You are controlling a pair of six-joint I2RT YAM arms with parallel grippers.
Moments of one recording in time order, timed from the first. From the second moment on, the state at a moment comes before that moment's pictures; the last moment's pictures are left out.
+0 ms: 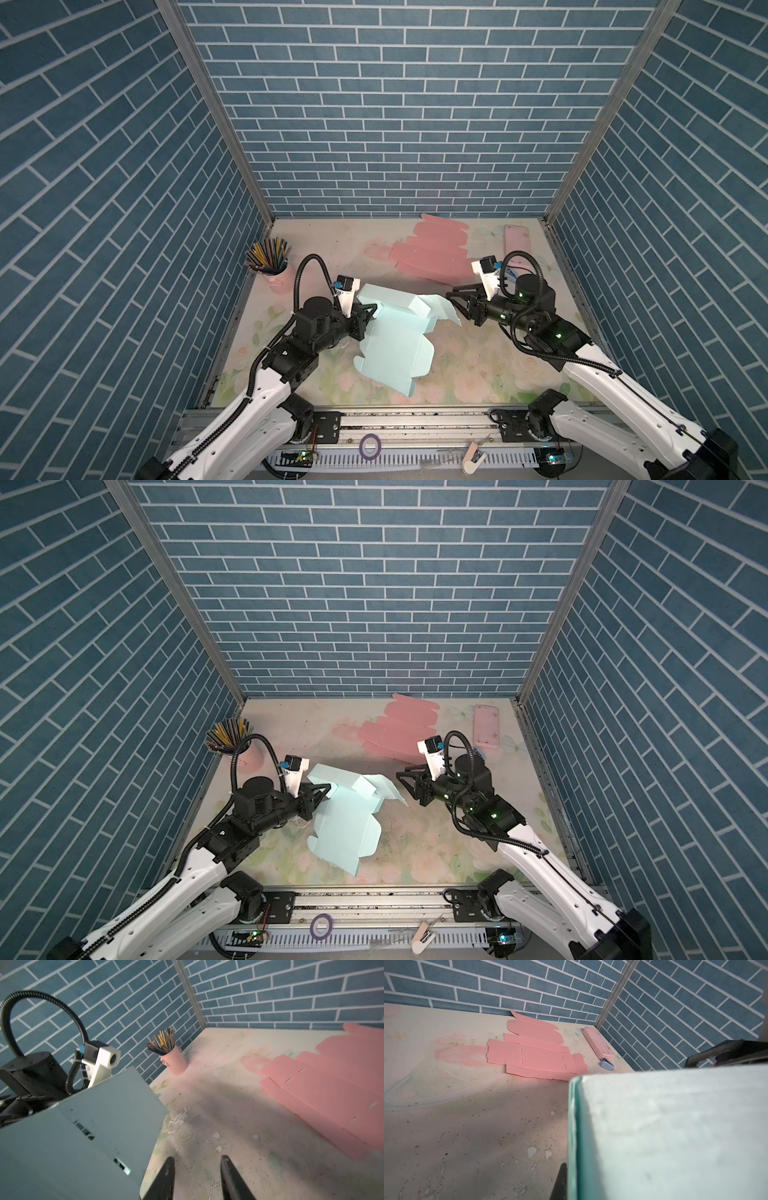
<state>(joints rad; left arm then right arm) -0.52 0.74 0.49 -0.12 0.29 -0.36 0.63 0.89 0.71 -0.13 -0.49 0.32</state>
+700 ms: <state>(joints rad) -0.52 0.93 0.55 -0.12 0.23 -0.38 0.88 0.95 0.68 -0.13 -0.35 0.23</state>
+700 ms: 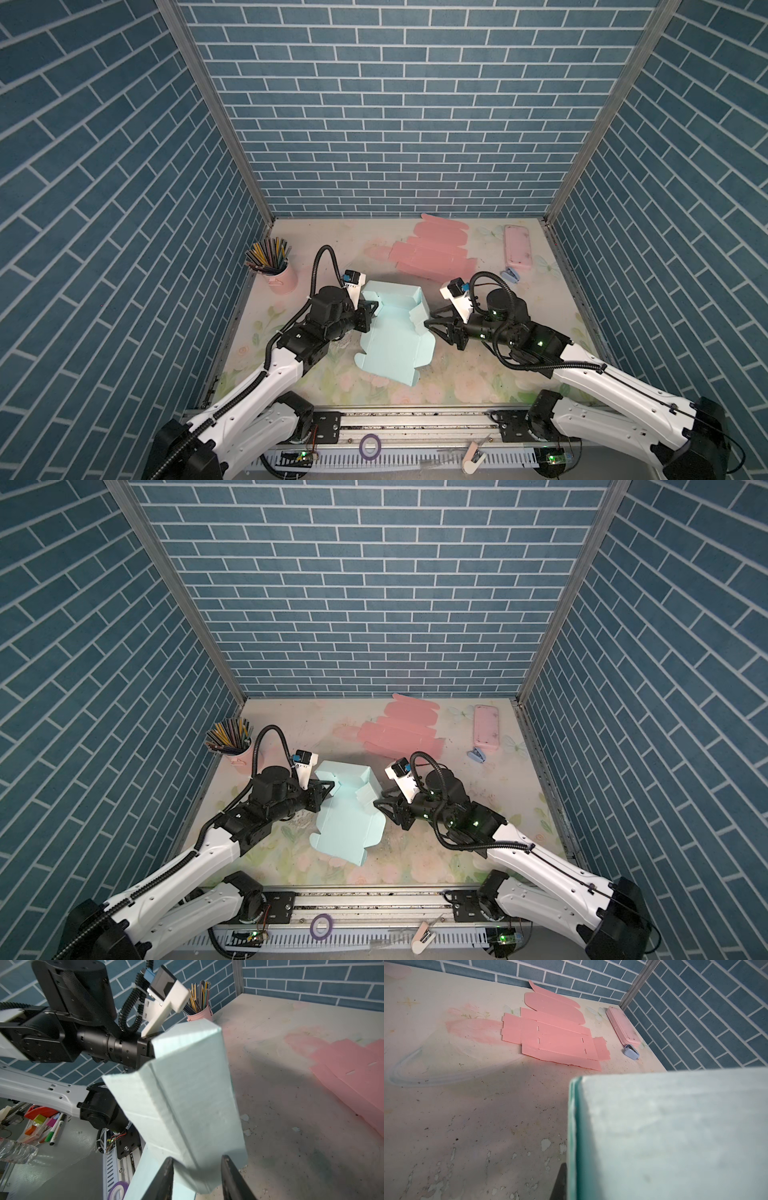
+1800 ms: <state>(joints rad) -0.55 1.00 0.55 -0.17 -0.07 -0.37 1.14 1.47 1.03 -0.21 0.50 0.27</state>
